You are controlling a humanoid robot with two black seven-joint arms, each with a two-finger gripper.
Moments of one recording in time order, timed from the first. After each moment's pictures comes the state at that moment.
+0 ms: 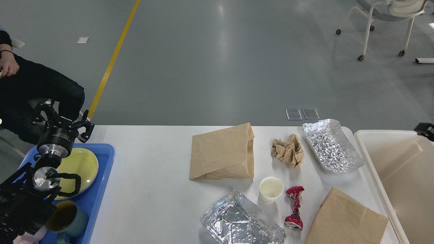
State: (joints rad) left arm -0.59 0.32 -1.01 -0.42 -0.08 -0.48 -0.33; right arm 1.28 -0.68 -1.10 0.60 -0.05 0.13 0.02
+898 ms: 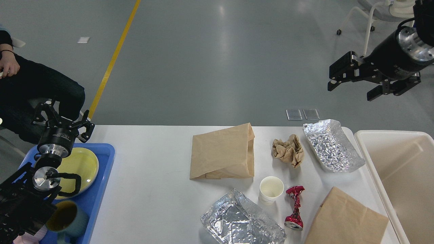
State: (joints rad) left arm -0.59 0.32 -1.01 -0.42 -0.08 -0.48 -0.33; right arm 2.32 -0.41 -1.39 1.24 -0.04 0.82 0.03
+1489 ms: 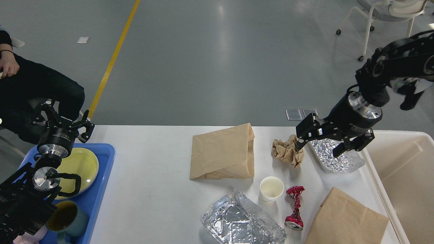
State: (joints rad) left arm -0.59 0.32 -1.01 -0.42 -0.08 -0.48 -0.33; right arm 2.00 -0.33 -1.22 1.34 -0.04 0.74 0.02
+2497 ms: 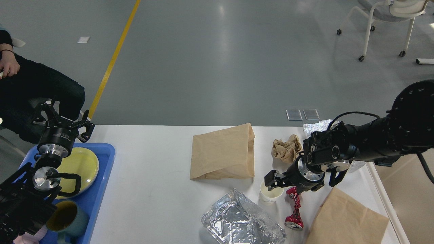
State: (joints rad) left arm -0.59 0.32 -1.01 -0.42 -0.08 -0.48 -0.33; right arm 1.55 -0.08 -1.17 1.21 -0.04 0.27 0.00
